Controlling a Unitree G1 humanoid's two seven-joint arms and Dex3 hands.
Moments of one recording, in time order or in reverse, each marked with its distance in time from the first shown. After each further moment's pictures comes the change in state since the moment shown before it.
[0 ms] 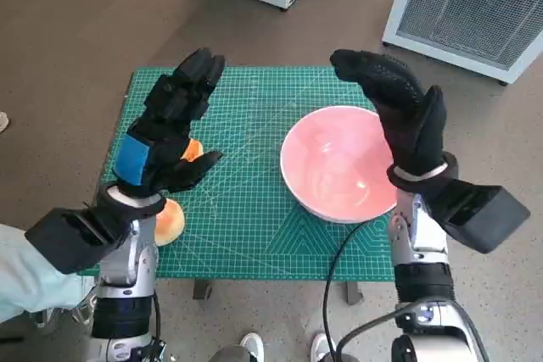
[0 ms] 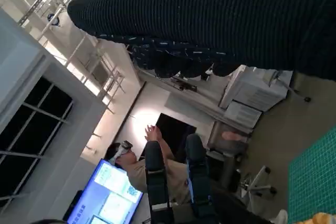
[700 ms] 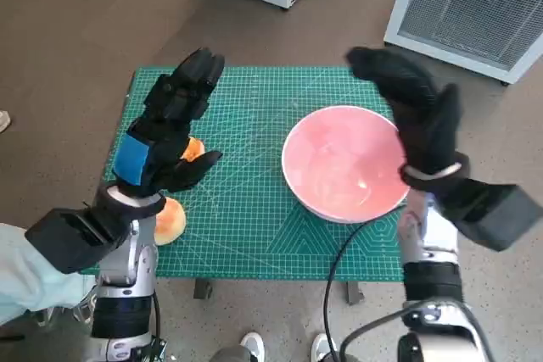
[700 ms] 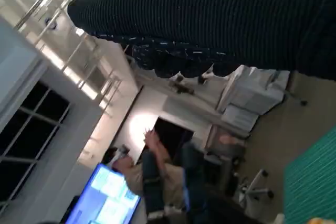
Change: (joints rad) left arm 0.000 0.004 0.001 0.000 0.000 0.000 0.000; right arm -0.002 -0.061 -0.092 0.099 0.029 -0.017 0.015
